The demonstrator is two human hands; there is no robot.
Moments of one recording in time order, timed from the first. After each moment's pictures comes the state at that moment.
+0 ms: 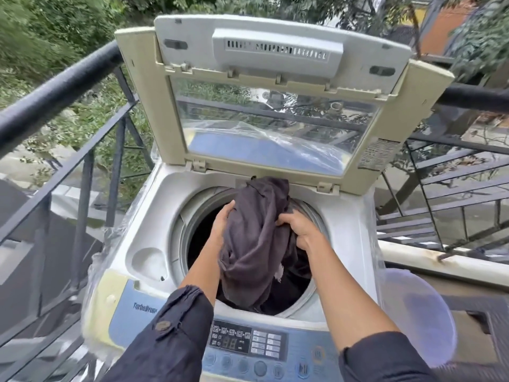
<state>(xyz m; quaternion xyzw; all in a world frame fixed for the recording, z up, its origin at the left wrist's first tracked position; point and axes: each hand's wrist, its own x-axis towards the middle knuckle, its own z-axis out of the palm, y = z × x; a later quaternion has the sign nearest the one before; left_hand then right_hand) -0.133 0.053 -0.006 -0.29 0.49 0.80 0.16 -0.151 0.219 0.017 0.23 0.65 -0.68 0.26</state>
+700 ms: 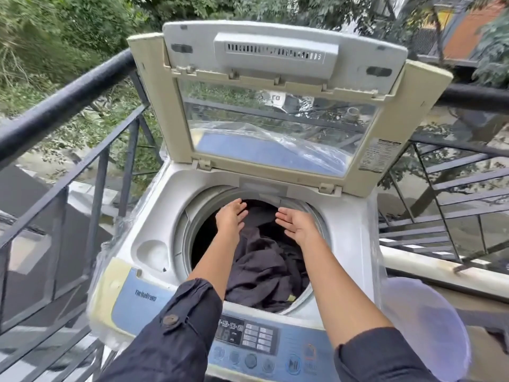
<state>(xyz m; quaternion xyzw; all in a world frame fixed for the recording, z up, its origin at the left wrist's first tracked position) -0.142 0.074 0.005 -0.38 0.52 0.77 0.06 -0.160 0.221 0.009 0.28 0.63 -0.67 0.27</state>
